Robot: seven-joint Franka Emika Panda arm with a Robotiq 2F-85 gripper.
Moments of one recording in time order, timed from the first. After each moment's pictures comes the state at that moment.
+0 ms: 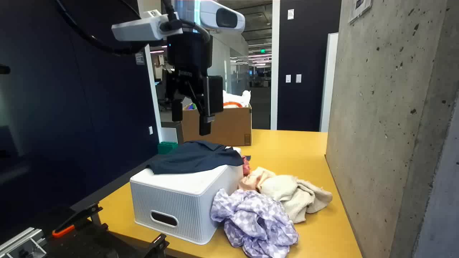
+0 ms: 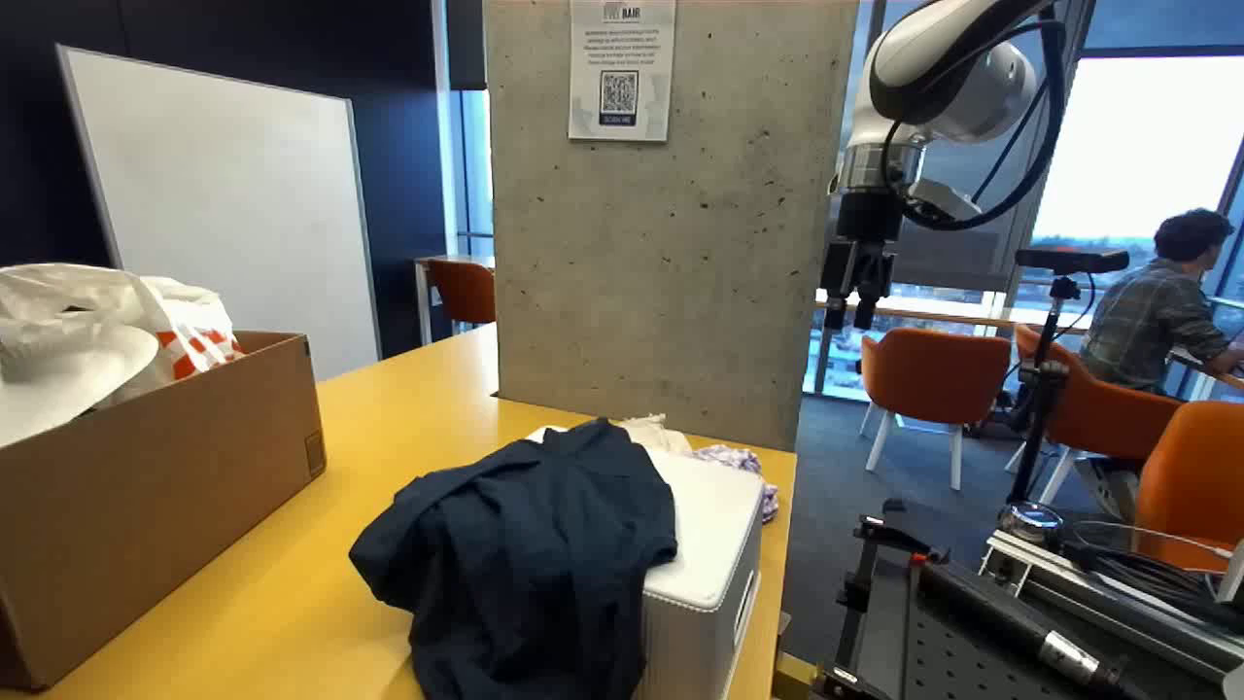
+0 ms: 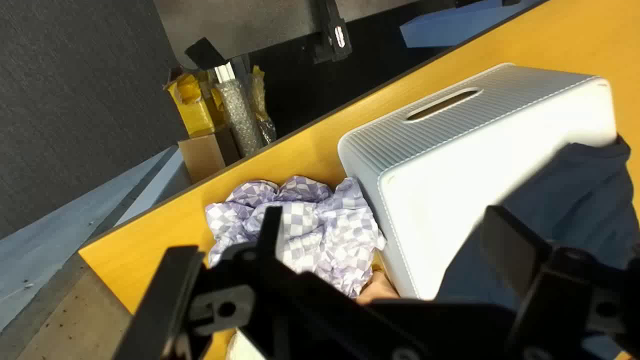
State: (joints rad) arm -0.12 -0.17 -0.31 -2.38 0.08 2.17 -0.23
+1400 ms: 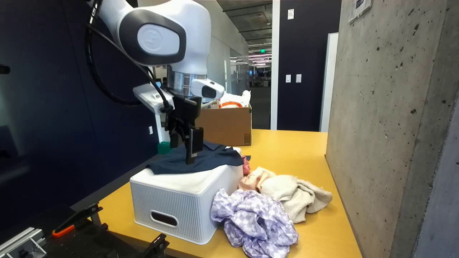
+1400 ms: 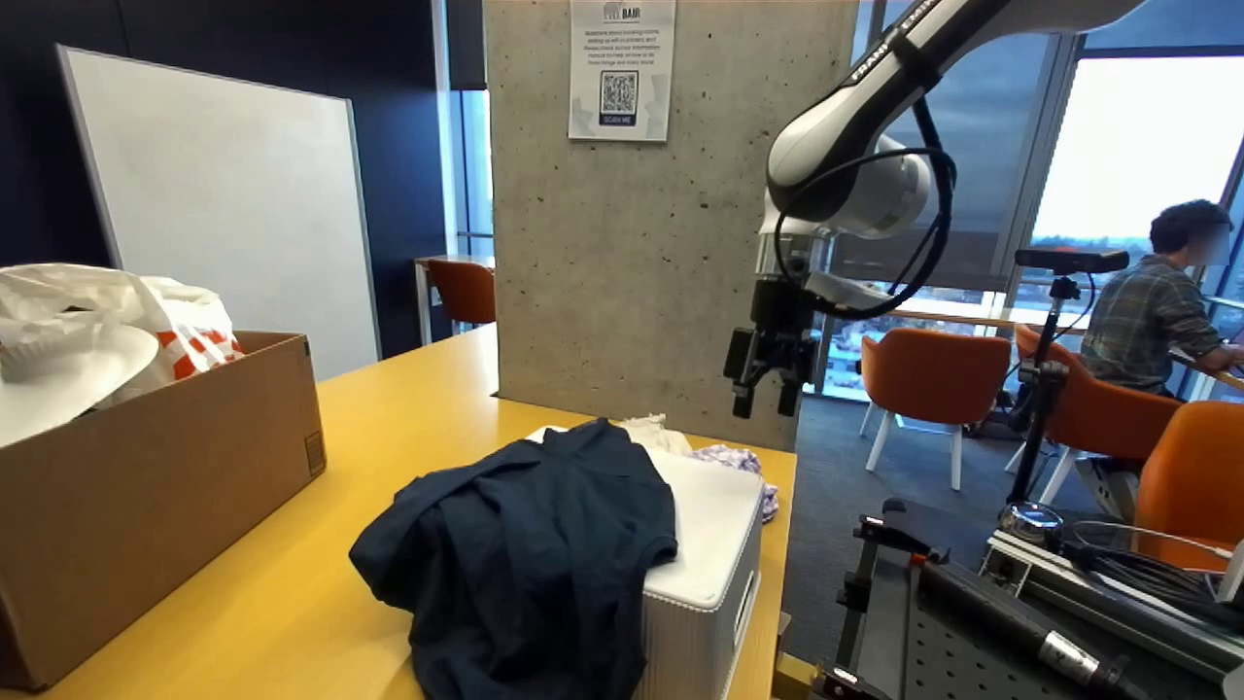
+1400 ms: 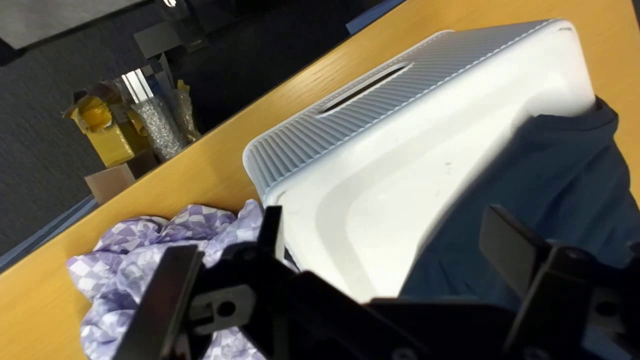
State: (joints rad) arm -0.08 0.14 -0.12 -2.32 0.32 2.38 -0.11
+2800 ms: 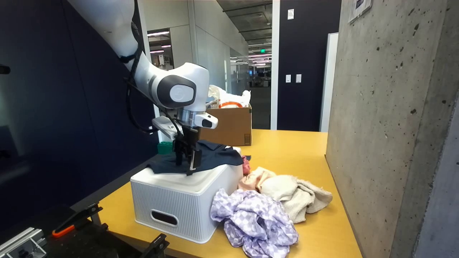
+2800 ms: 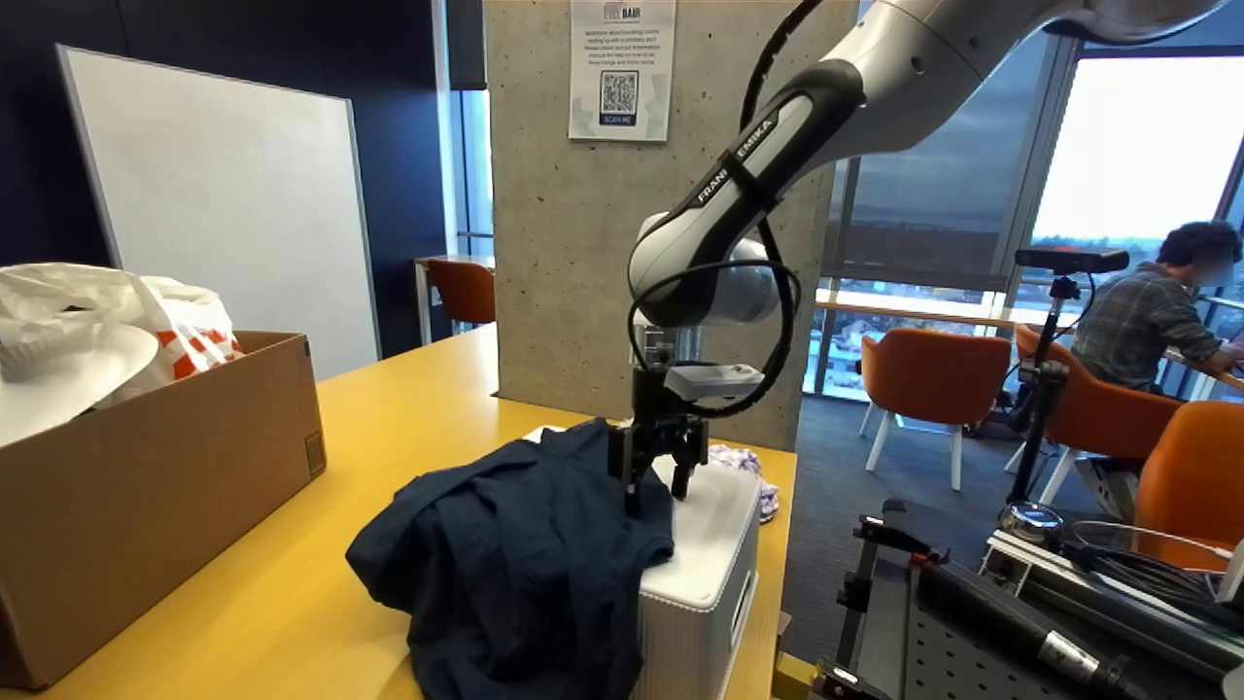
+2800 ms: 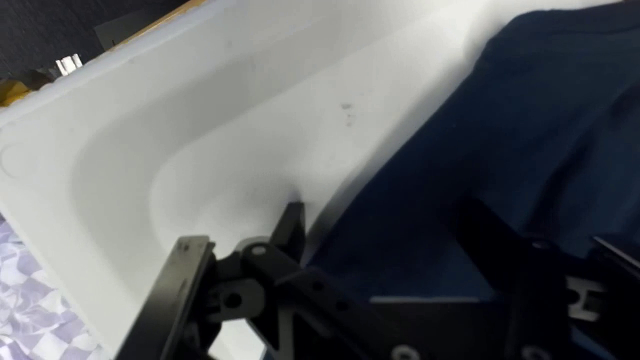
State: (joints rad) arm 0.00 0.58 -0.01 -1.94 0.27 2.39 0.08
